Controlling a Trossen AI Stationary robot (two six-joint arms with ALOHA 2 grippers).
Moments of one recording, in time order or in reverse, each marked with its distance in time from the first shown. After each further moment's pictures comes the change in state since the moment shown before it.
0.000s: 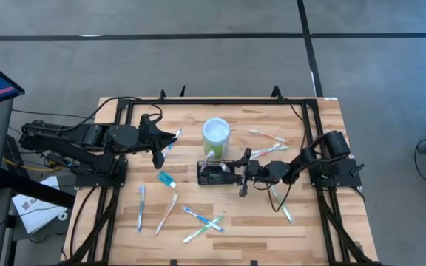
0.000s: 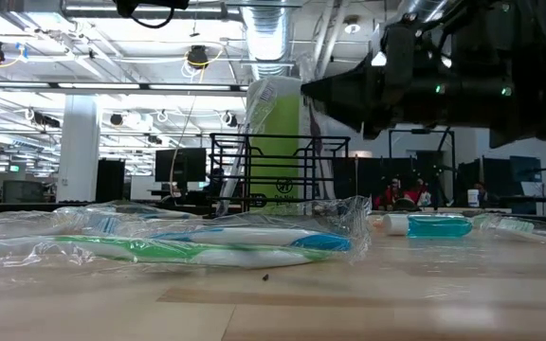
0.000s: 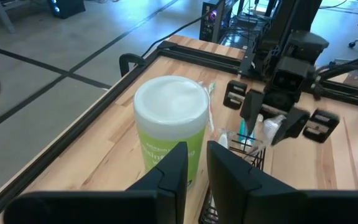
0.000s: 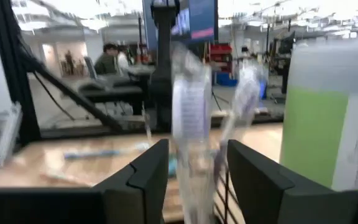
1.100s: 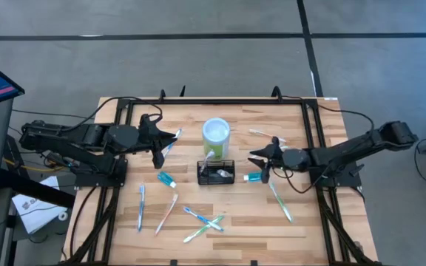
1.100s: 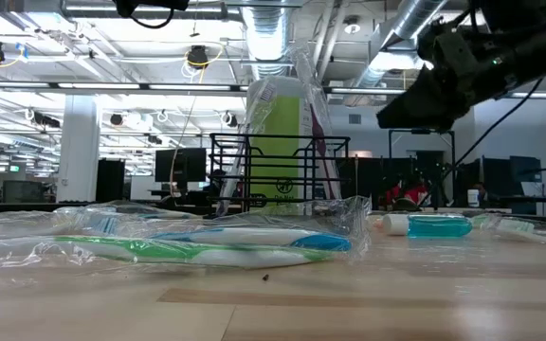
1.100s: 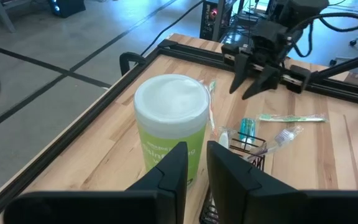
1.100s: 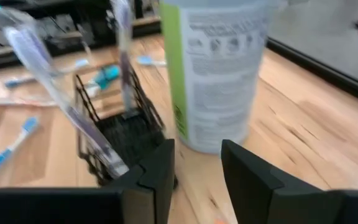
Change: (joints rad) left arm 0.000 0.000 0.000 -0.006 0.001 0.000; right arm -0.061 -0.846 -0.127 -1.246 0.093 0.274
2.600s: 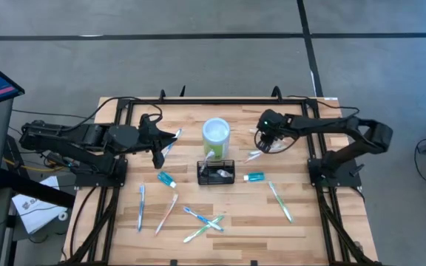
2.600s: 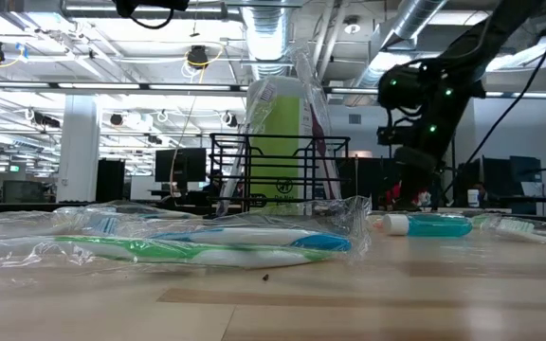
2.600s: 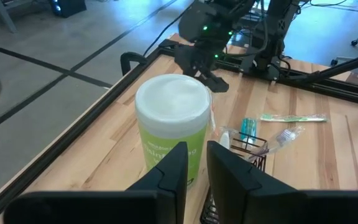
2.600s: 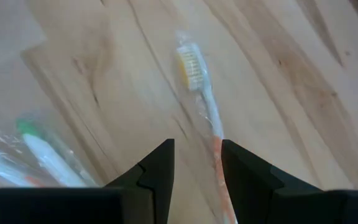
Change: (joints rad) left arm 0.002 0.000 0.000 -0.001 -0.003 0.000; right arm -0.665 0.377 0.346 -0.697 -0.314 -0.292
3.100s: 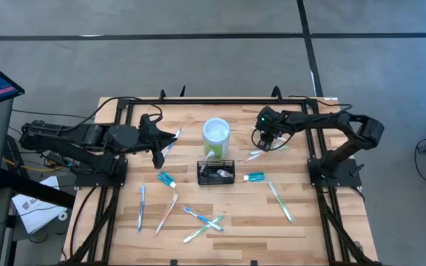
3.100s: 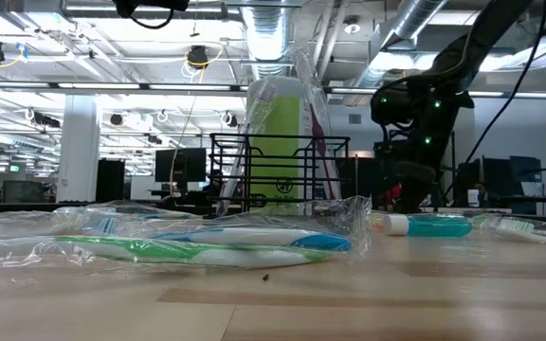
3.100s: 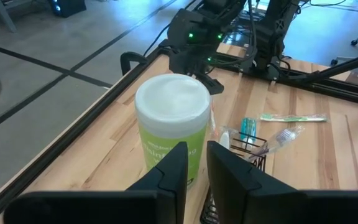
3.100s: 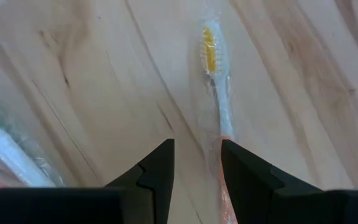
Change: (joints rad) left arm 0.000 0.000 0.000 0.000 0.001 0.000; right arm -0.062 0.090 0.042 -0.028 -0.042 -0.096
